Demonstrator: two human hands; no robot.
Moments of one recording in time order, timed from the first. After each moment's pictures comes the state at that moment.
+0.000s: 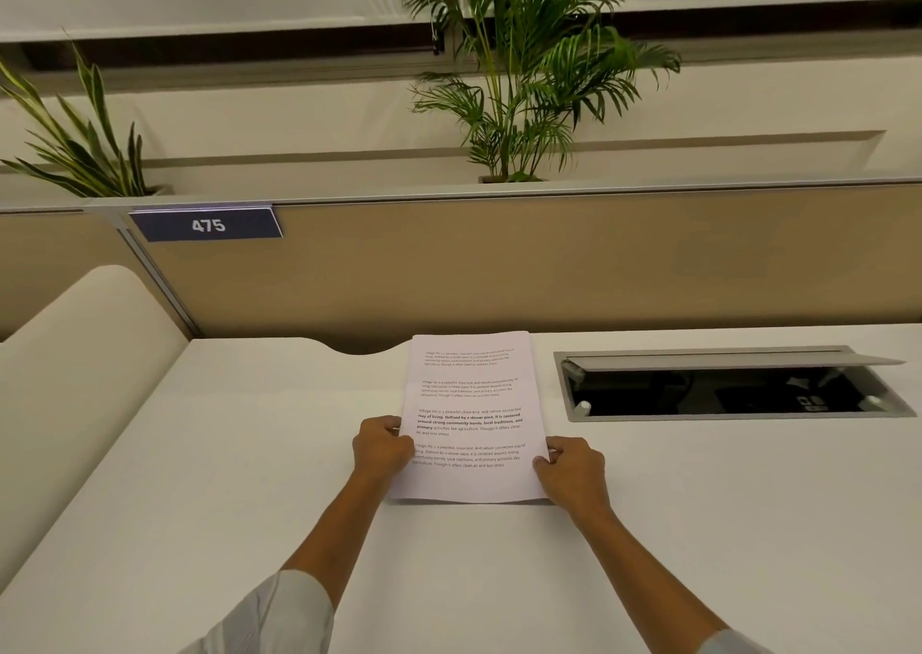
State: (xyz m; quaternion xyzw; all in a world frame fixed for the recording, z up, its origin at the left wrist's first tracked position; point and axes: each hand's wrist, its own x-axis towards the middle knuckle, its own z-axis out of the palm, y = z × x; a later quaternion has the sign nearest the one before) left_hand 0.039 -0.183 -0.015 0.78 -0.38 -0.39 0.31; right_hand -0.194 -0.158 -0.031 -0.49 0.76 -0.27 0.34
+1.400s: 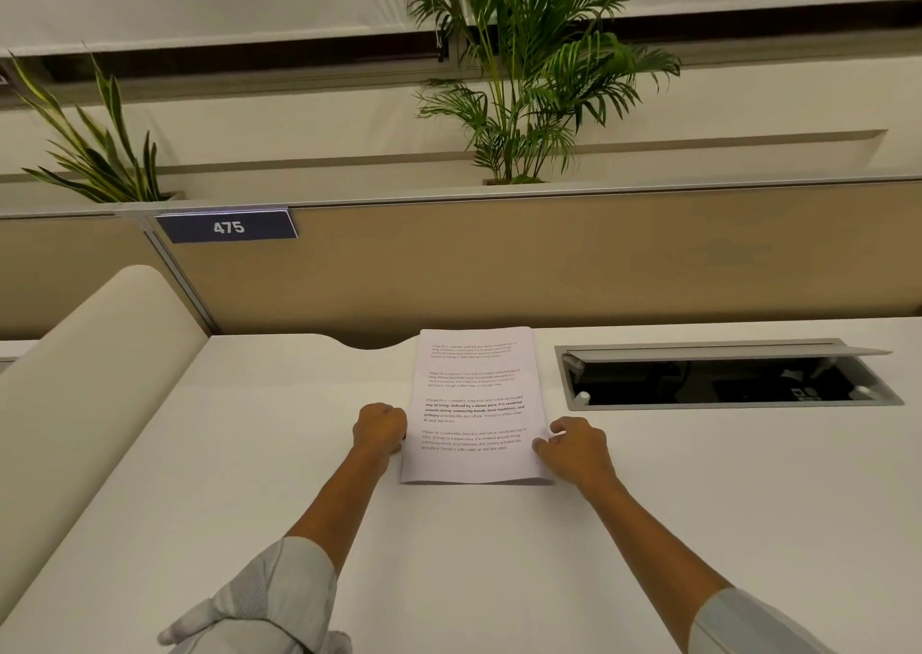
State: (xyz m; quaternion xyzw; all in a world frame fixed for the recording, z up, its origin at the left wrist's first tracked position) left_hand 0.050 -0.182 0.001 0.78 -0.32 -0.41 0.34; right_hand -0.201 -0.157 -0.012 -0.51 0.75 -0.21 0.36
